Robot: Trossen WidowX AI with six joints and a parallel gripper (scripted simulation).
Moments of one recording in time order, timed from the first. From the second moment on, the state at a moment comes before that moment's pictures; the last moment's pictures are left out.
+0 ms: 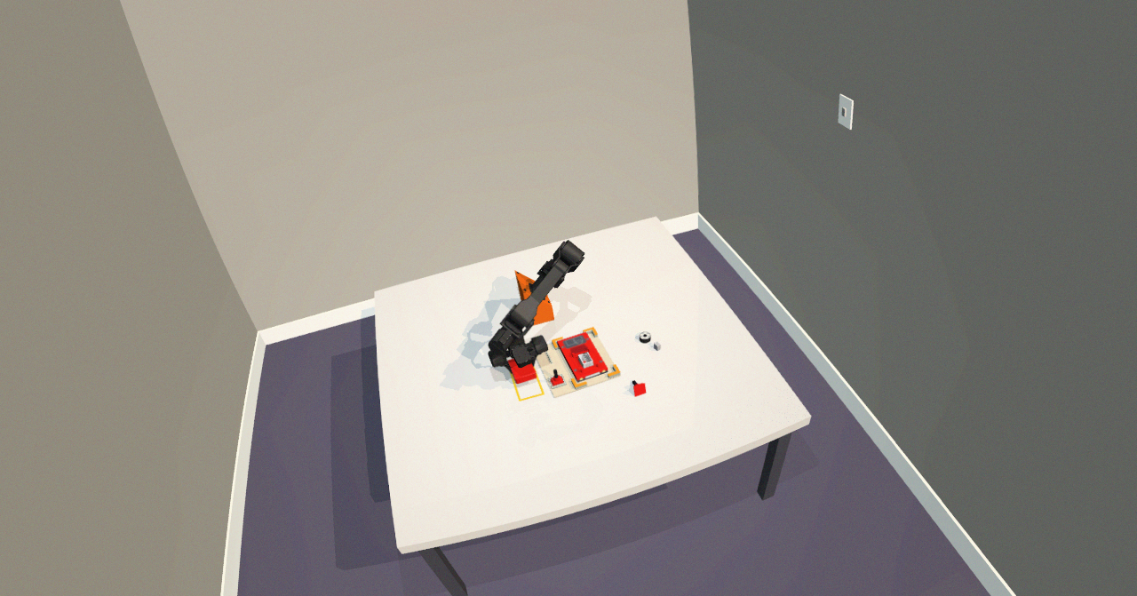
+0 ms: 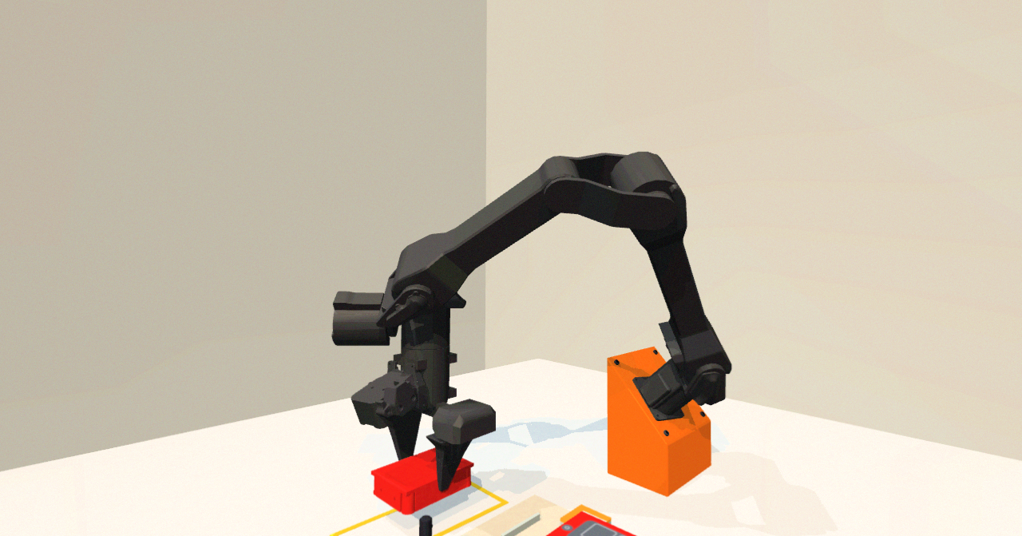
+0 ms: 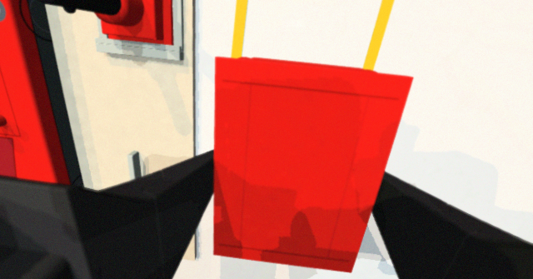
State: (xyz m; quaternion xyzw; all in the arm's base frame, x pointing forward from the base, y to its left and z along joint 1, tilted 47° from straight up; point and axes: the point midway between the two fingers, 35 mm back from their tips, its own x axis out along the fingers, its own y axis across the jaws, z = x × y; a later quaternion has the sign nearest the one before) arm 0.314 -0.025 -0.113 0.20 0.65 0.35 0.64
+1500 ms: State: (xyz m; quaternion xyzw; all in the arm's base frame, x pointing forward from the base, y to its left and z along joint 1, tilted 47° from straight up) arm 0.310 -0.007 -0.129 0.20 0.65 0.35 0.64
